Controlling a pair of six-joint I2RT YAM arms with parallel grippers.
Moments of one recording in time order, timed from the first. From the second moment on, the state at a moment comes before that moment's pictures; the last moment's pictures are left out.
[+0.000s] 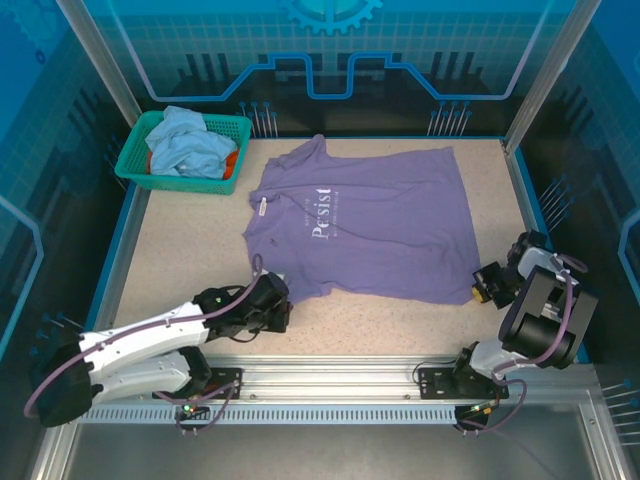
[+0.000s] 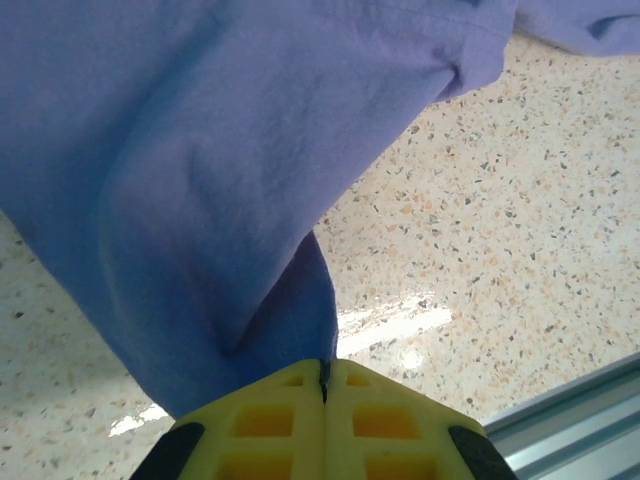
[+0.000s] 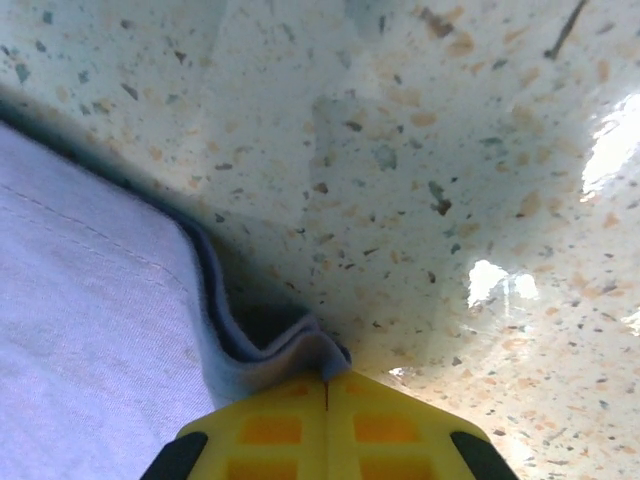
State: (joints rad) left arm -0.92 1.00 0.57 -0.62 -0.07 -0.83; right arm -0.53 1.49 0.75 -0.79 -0.24 0.61
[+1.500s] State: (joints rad) left arm -0.25 1.77 1.53 -0.89 0.17 -0.72; right arm -0.32 1.94 1.42 -0.92 -0.24 0.70
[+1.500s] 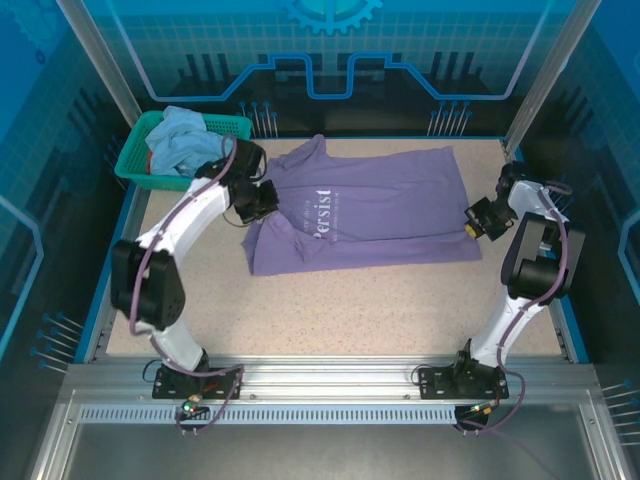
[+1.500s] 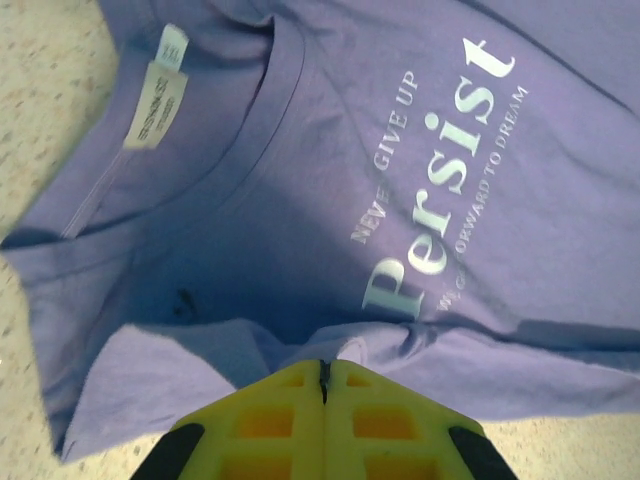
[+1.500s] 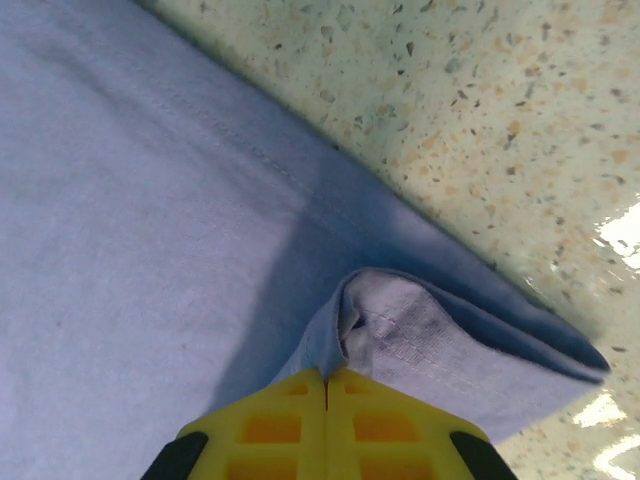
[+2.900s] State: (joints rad) left arm -0.39 1.82 1.21 -0.58 0.09 -0.89; right arm 0.10 1.80 1.18 -0.73 -0.28 0.59
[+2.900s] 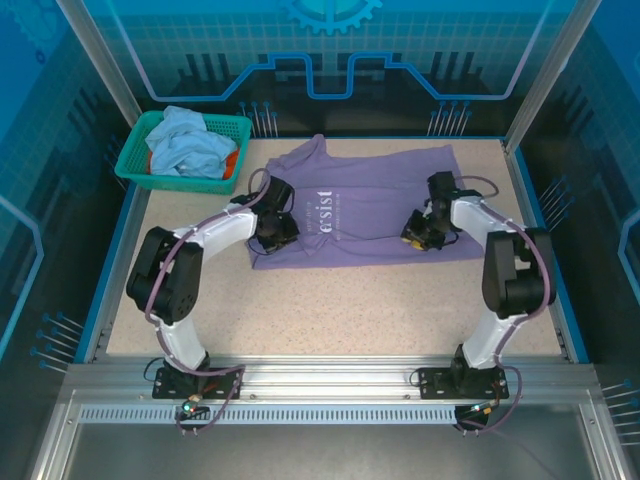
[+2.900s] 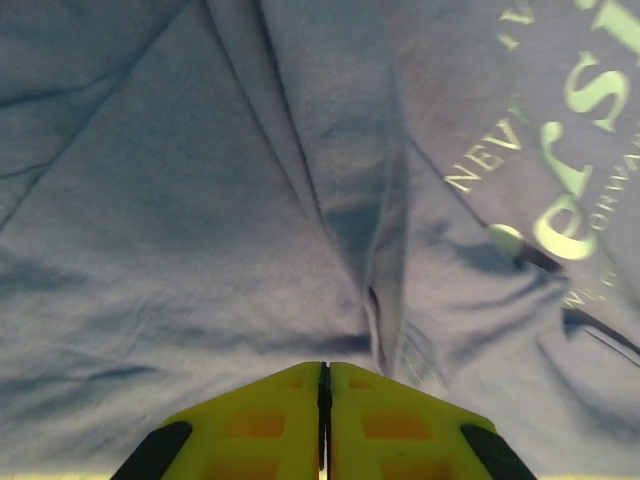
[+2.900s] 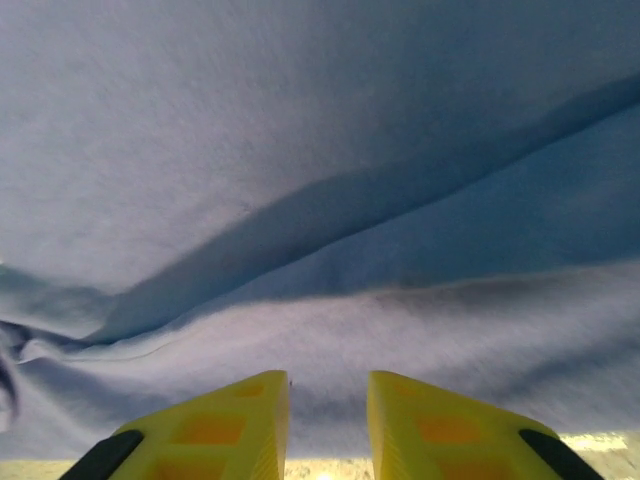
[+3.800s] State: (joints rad) left arm -0.40 1.49 0.71 -0.47 -0.01 -1.03; right arm 0.22 1.67 0.92 -0.70 -0.25 0.75
